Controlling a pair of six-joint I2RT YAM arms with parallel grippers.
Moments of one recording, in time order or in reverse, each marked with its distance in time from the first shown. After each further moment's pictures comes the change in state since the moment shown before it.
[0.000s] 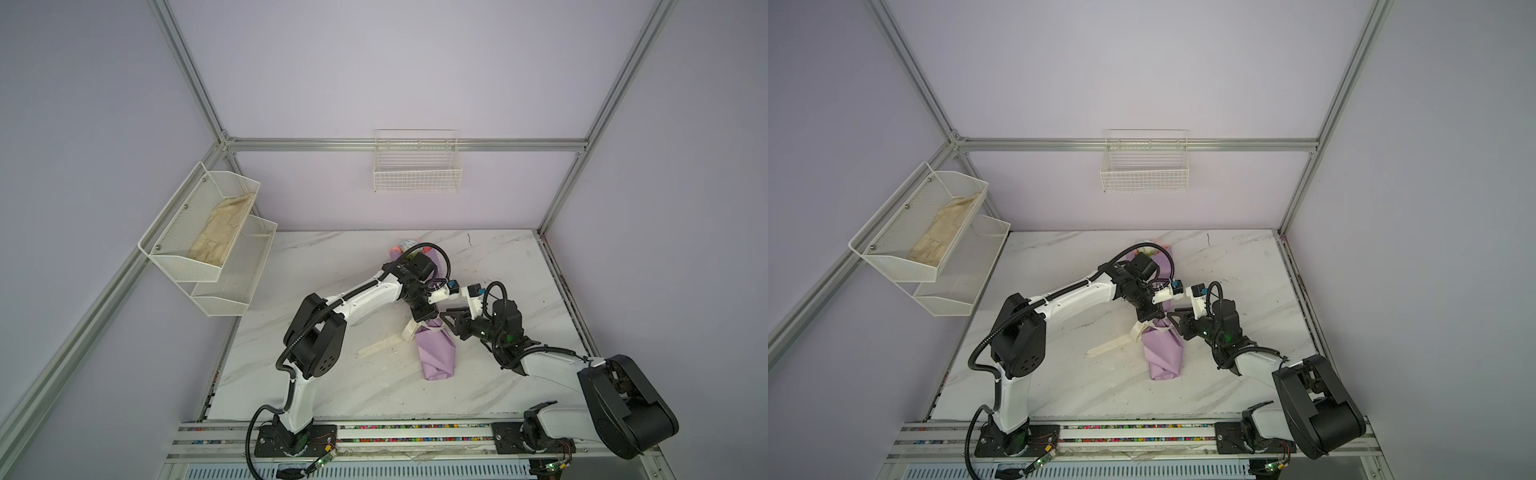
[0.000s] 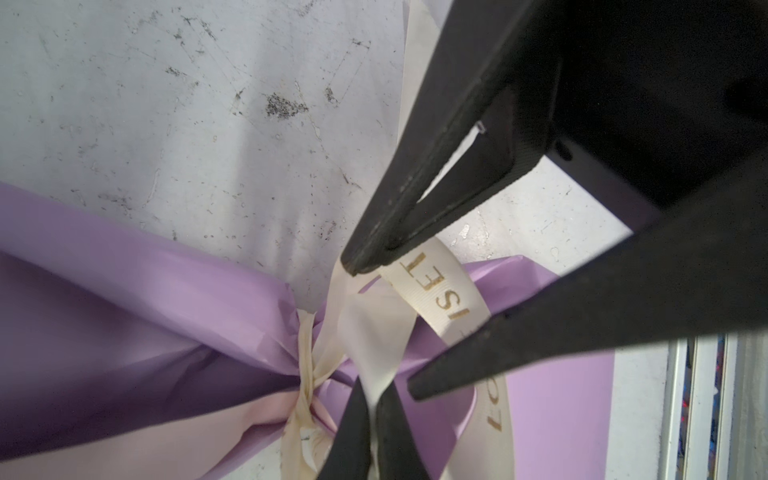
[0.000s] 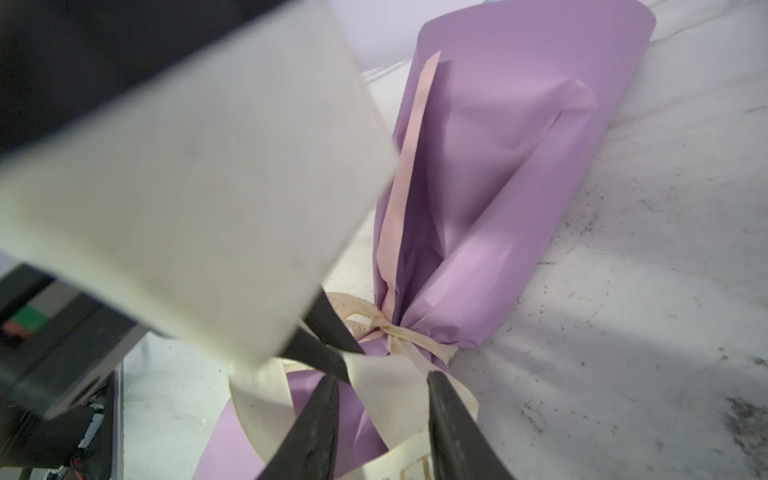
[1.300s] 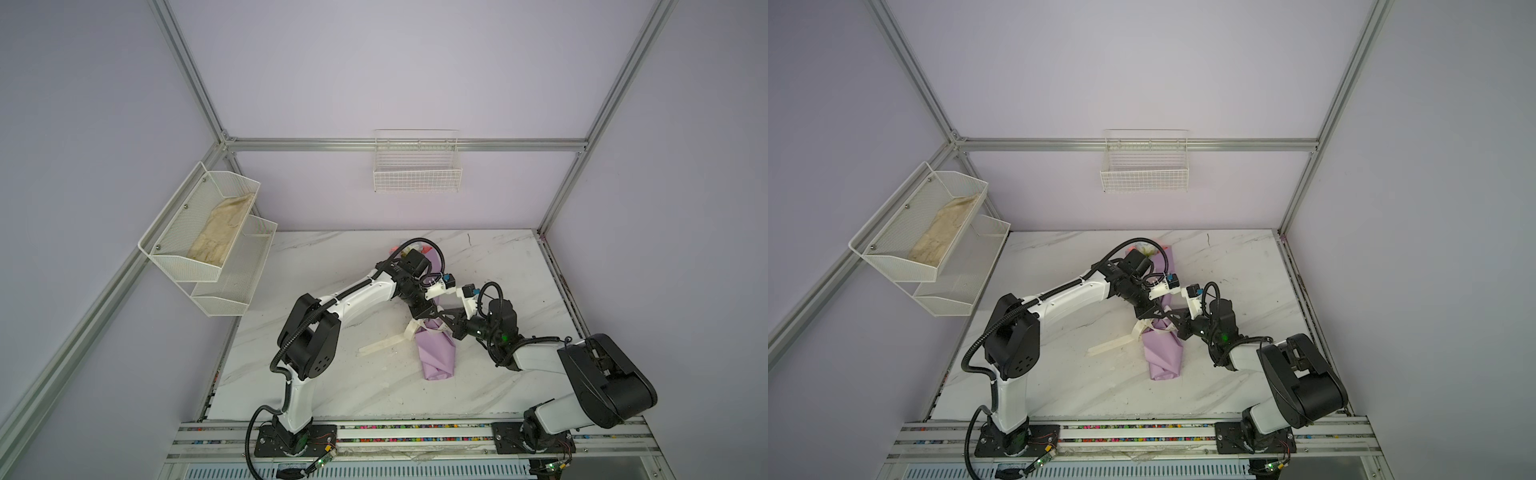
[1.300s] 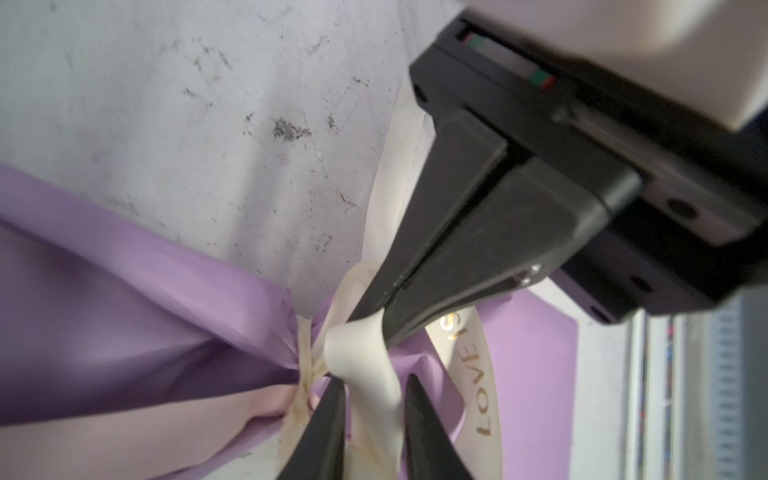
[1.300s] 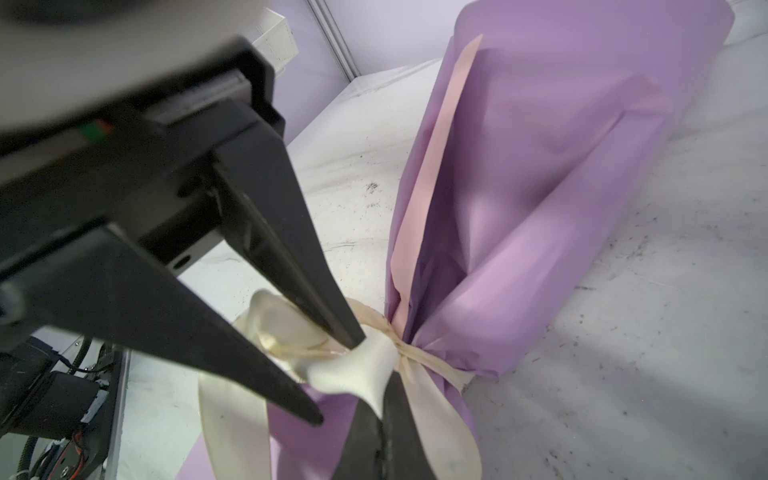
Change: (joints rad) left arm 0.026 -0.033 -0.034 0.046 0.075 -0.056; right arm 0.000 0.129 0.006 0.164 -0.057 -0.011
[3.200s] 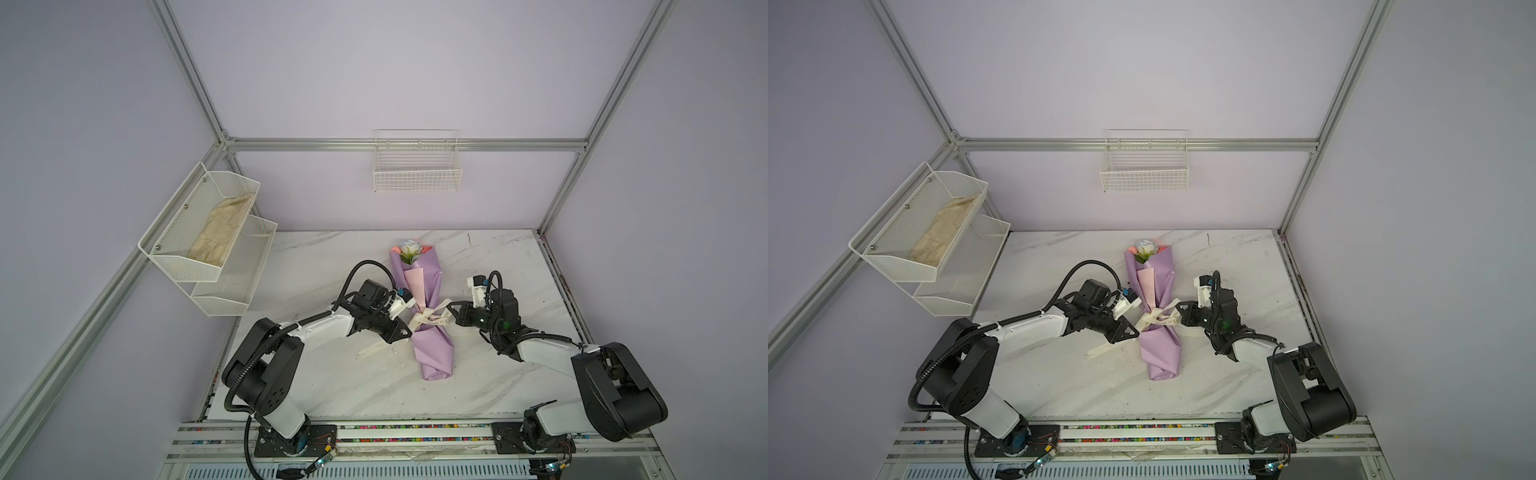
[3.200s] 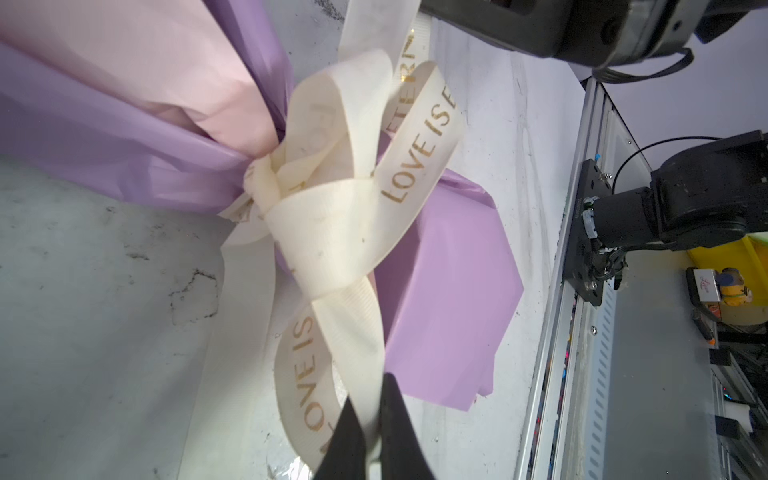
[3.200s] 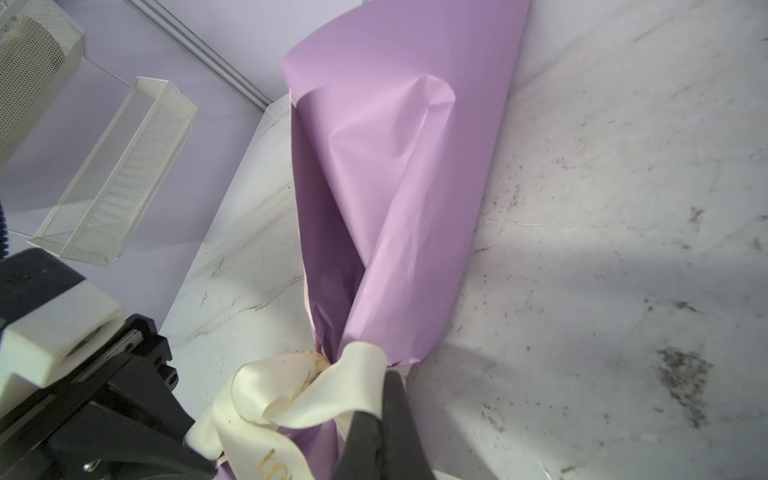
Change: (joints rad) left arm 0.141 -0.362 -0.715 0.489 0.190 -0.425; right arm -0.043 -0.060 0.115 -0.322 0.148 0.226
